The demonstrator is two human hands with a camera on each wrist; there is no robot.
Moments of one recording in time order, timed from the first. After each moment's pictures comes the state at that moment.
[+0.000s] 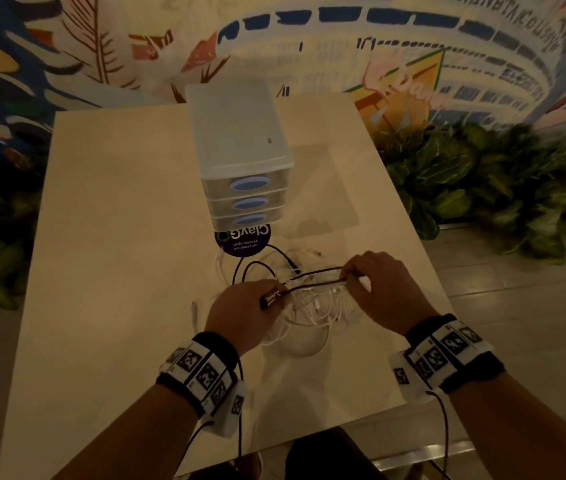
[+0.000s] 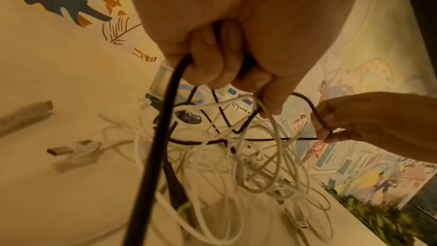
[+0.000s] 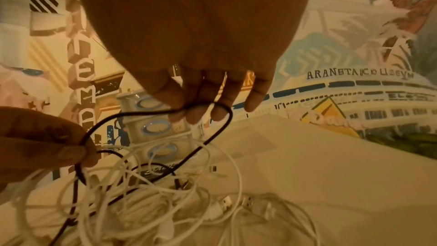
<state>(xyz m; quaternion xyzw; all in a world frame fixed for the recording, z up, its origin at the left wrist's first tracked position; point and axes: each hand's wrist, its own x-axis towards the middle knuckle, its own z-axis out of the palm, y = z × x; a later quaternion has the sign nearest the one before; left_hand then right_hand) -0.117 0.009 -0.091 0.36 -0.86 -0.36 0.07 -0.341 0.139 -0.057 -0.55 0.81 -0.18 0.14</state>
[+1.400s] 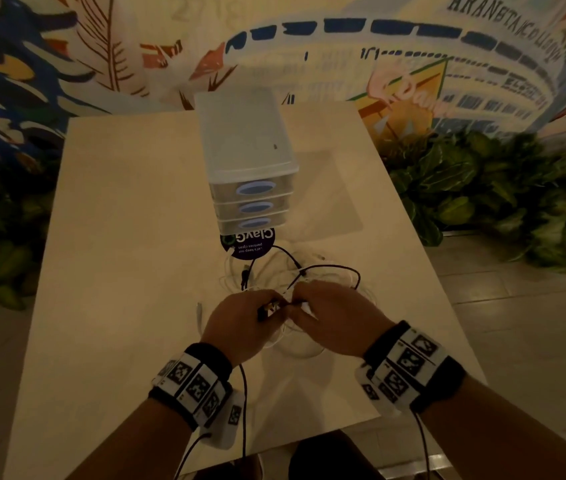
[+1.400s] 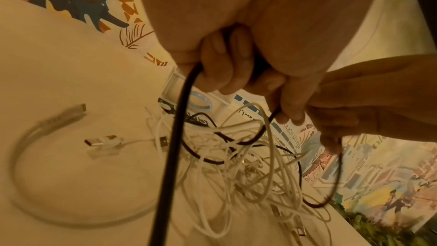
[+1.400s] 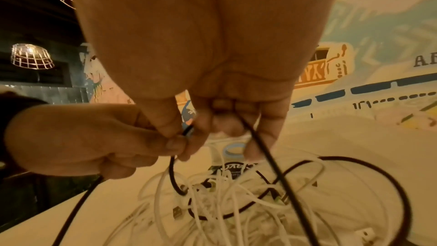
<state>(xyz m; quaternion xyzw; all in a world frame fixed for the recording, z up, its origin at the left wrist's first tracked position) -0.102 0.014 -0.084 0.35 -0.86 -0.37 0.06 -0.272 0.114 -0.046 -0.64 0.73 -0.09 0.23</state>
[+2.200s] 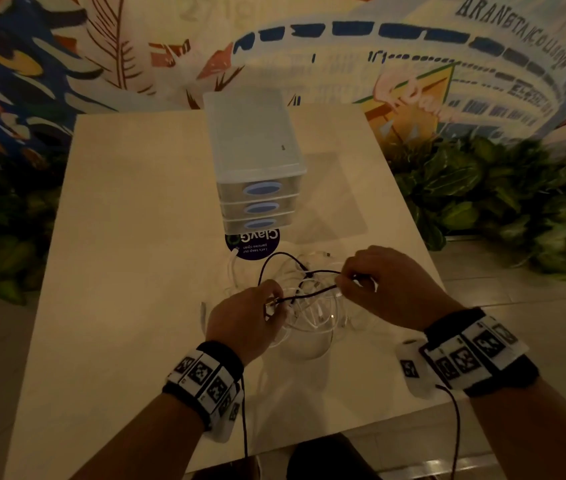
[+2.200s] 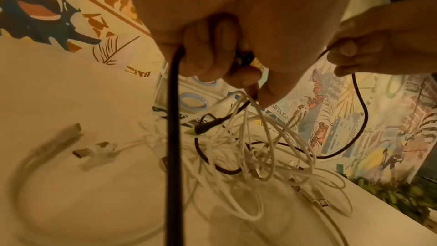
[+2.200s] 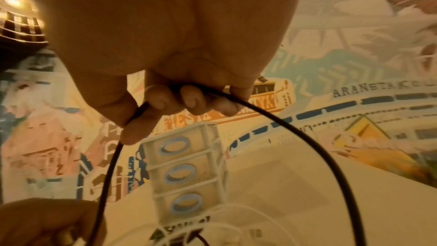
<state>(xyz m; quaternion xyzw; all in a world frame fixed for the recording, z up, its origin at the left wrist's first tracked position) -0.104 0.018 -0.087 0.40 -0.87 -0.28 0.06 -0.333 0.119 -0.003 -0.66 0.72 -0.16 0.15</state>
